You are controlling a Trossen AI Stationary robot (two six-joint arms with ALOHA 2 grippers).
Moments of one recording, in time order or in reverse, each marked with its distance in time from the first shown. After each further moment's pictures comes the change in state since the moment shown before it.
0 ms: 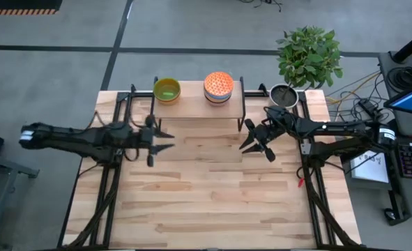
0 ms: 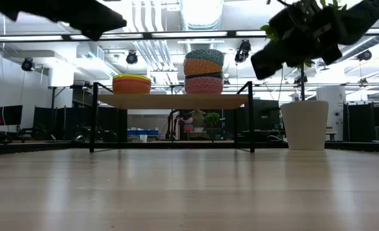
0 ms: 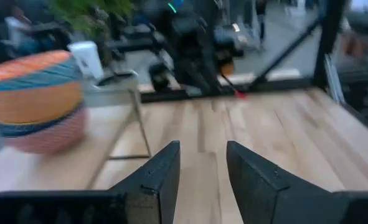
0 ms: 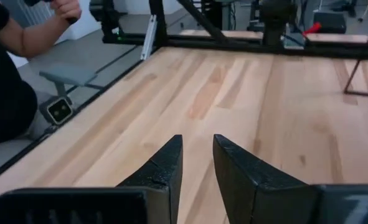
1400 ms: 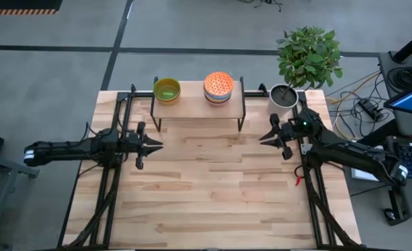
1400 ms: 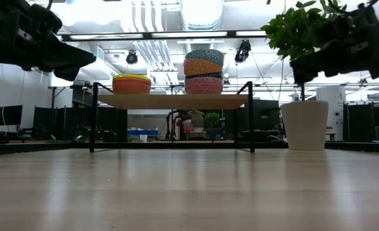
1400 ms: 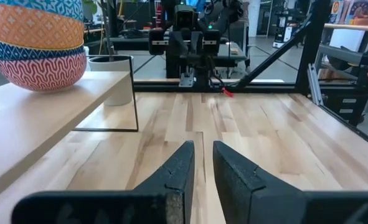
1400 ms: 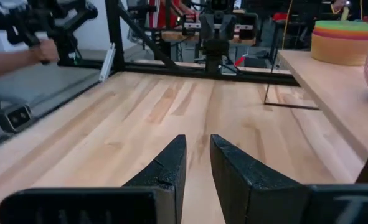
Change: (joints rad) left arm 0.148 -0.472 -0.422 0.046 0.178 -0.104; right arm -0.303 -0.523 -0.344 0.031 -0.085 0.021
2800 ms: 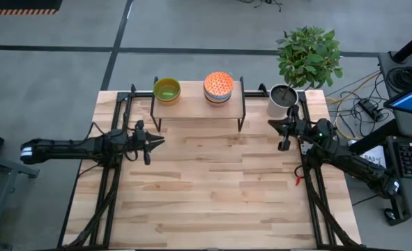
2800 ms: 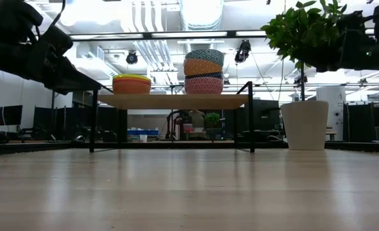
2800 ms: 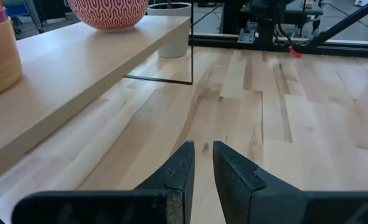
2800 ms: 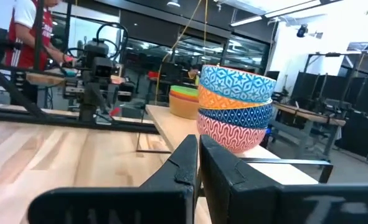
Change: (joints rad) left arm 0.000 0.120 -0.004 -0.053 -0.246 -0.035; right arm 0.000 -0.355 -0.151 0.126 0.508 0.033
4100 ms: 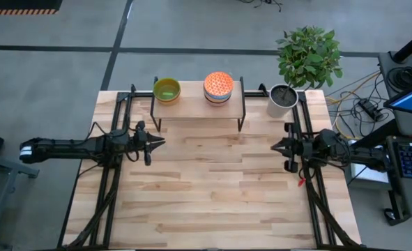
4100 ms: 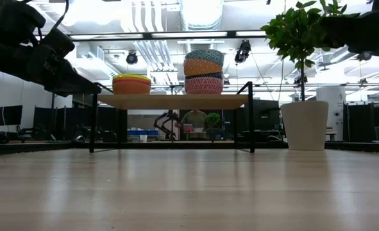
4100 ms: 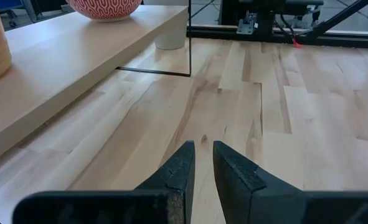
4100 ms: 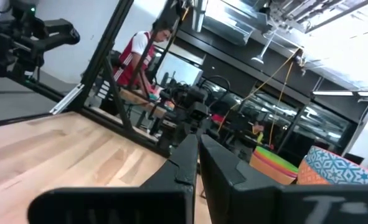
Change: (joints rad) left arm 0.000 0.034 0.001 0.000 0.008 -0.001; right arm 0.549 -0.258 -0.001 -0.183 0.131 -0.288
